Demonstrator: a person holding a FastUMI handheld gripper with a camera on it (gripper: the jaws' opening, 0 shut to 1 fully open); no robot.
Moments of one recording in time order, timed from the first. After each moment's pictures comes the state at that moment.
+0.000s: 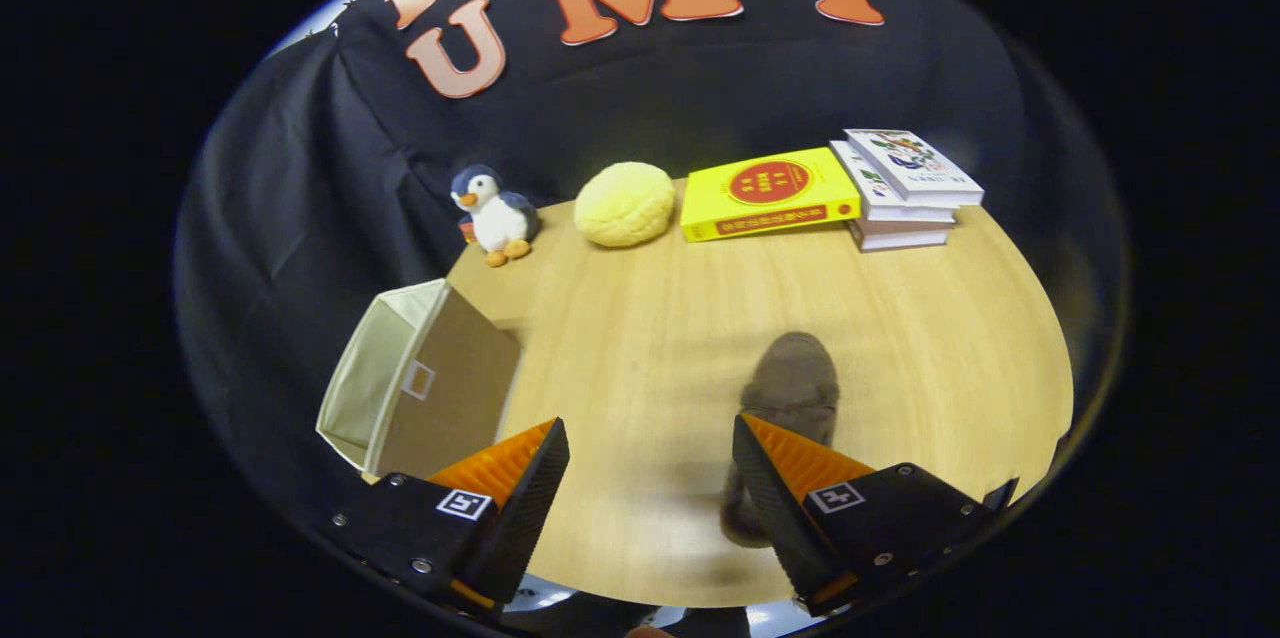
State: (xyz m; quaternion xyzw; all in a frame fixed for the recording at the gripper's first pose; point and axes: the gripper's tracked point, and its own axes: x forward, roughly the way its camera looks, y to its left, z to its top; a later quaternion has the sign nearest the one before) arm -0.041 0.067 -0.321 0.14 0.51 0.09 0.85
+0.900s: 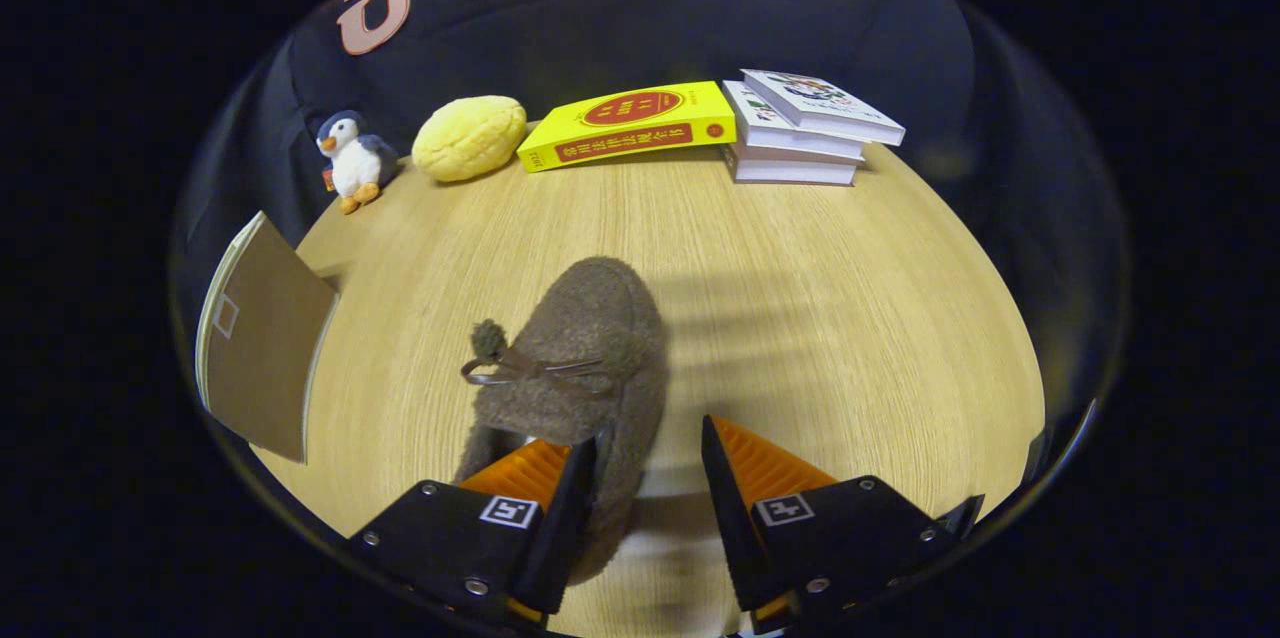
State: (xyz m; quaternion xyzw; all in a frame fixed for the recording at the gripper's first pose) arm -0.036 -0.025 -0.452 0.06 0.54 0.00 0.84
